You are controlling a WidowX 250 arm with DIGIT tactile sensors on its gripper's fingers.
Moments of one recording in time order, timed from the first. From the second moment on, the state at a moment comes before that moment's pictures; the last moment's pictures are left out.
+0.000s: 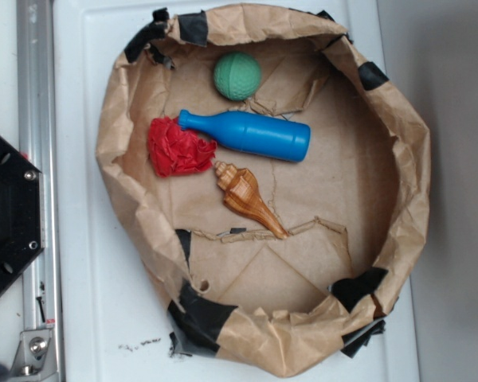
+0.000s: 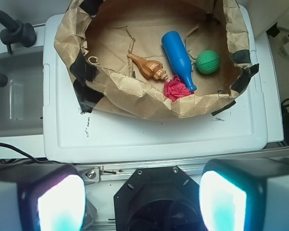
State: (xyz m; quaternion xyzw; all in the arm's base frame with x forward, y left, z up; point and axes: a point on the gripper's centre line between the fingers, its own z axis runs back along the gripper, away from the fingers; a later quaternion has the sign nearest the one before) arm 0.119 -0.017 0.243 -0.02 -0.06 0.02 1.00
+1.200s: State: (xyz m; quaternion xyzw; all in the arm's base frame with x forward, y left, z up) arm 0.262 0.028 0.067 0.03 -0.04 -0.07 1.00
